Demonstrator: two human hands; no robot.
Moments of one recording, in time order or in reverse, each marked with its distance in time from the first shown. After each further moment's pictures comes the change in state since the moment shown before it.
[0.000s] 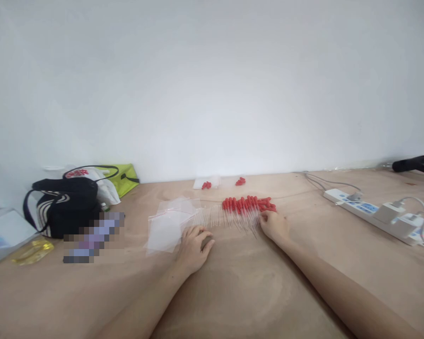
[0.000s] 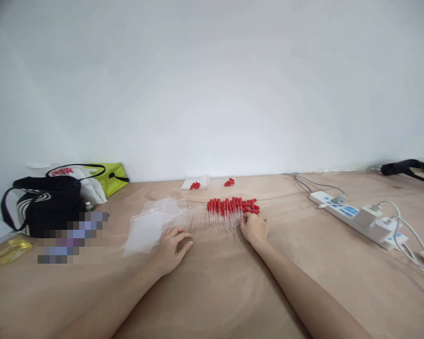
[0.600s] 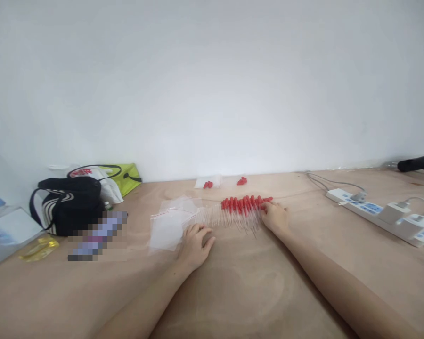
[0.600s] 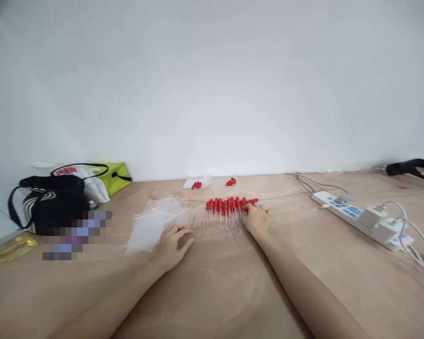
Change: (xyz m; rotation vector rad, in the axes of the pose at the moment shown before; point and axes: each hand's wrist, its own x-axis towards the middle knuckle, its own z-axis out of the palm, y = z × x) left_hand 0.003 0.000 0.001 0.017 0.055 -0.060; right_hand 0.024 0.002 0.005 -0.053 0.086 -0.036
